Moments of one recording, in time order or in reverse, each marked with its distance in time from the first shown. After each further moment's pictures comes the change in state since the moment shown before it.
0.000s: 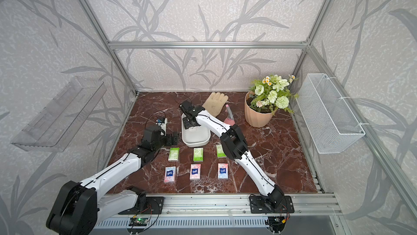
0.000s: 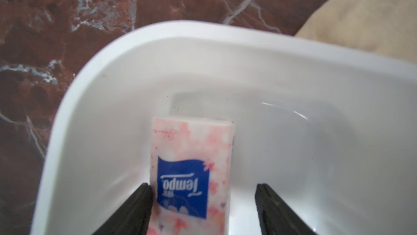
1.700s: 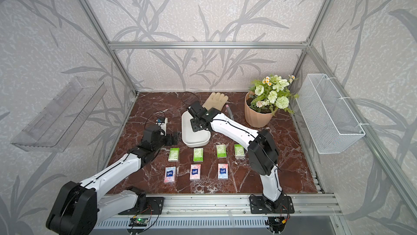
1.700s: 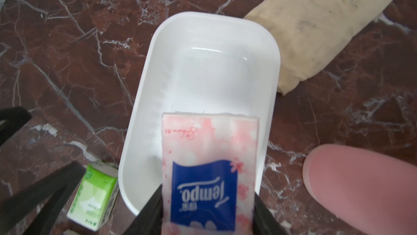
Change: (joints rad) left arm 0.000 -0.002 0.000 0.024 0.016 0.001; right arm 0.072 -0.709 -0.726 0.118 0.062 0.064
